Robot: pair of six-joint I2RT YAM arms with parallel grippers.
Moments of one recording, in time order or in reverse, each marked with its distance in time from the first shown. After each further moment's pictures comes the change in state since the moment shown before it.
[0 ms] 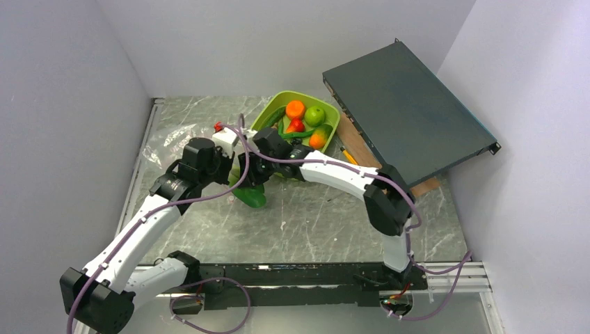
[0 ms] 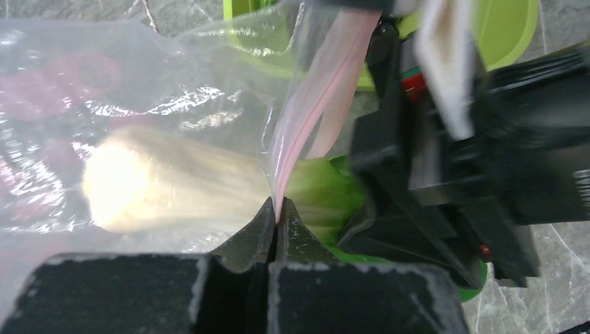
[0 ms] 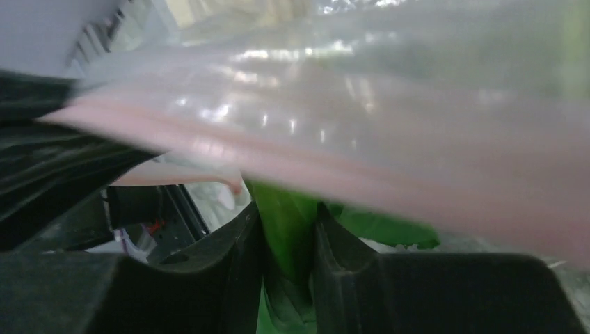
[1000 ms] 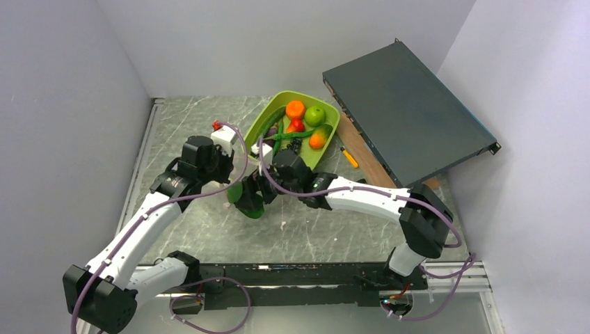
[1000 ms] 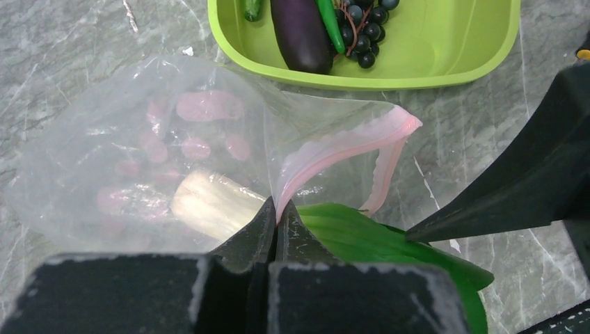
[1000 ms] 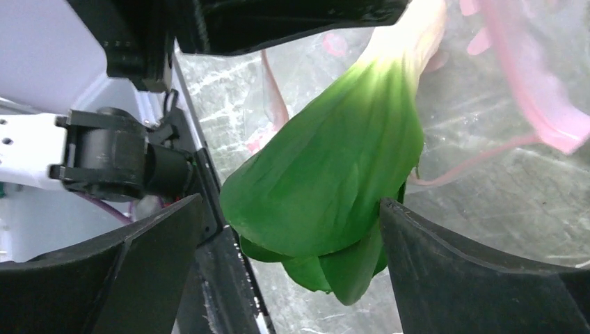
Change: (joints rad) left arm 0.034 0.020 0.000 0.014 0.066 -0.038; right arm 0.068 -0.345 -0.466 0.431 0.023 0.004
